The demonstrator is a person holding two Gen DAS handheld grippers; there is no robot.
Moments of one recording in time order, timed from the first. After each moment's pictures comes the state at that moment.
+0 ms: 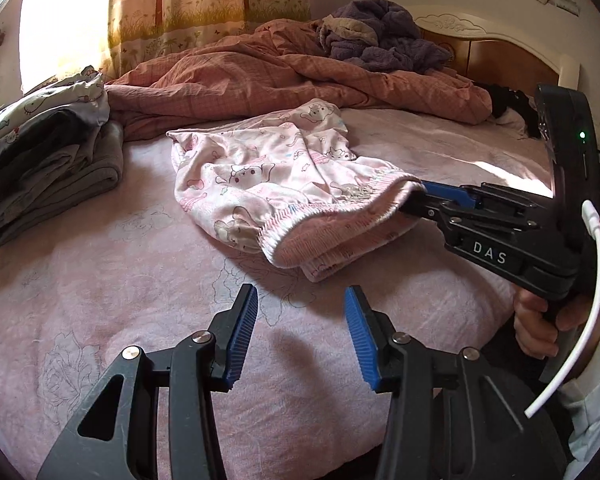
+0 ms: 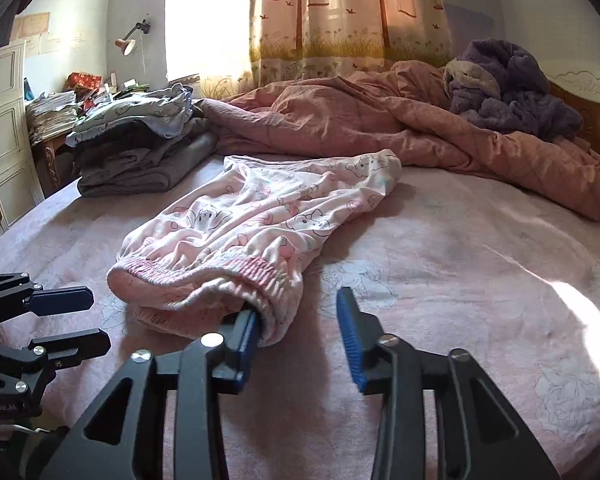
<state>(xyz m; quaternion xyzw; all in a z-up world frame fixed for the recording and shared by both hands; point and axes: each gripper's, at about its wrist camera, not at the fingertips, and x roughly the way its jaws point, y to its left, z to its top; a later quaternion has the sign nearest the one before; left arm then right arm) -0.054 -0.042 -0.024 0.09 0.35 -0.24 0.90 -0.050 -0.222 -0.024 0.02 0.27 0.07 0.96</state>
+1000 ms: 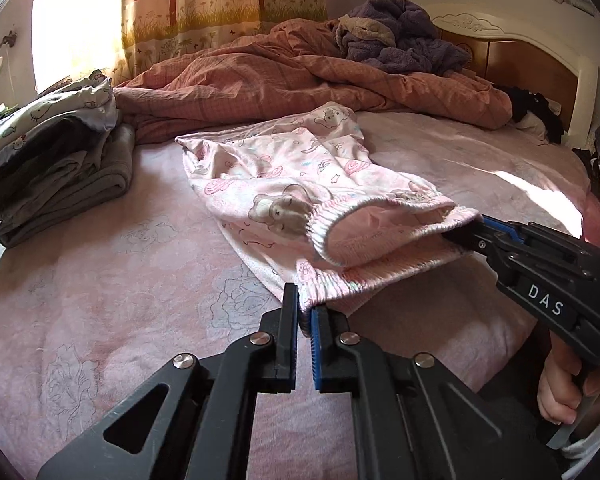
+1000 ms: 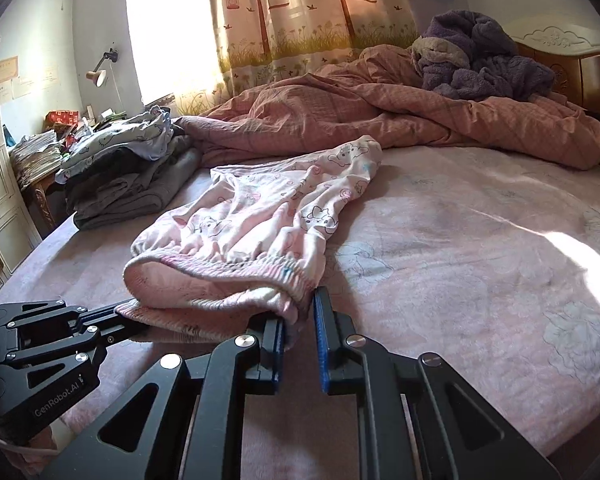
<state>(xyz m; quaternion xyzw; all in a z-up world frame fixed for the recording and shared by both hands) -0.051 -0.057 -0.021 0.10 0.34 -0.22 0.91 -0.073 -0.231 -0.022 0.09 0.26 0.04 0.96</state>
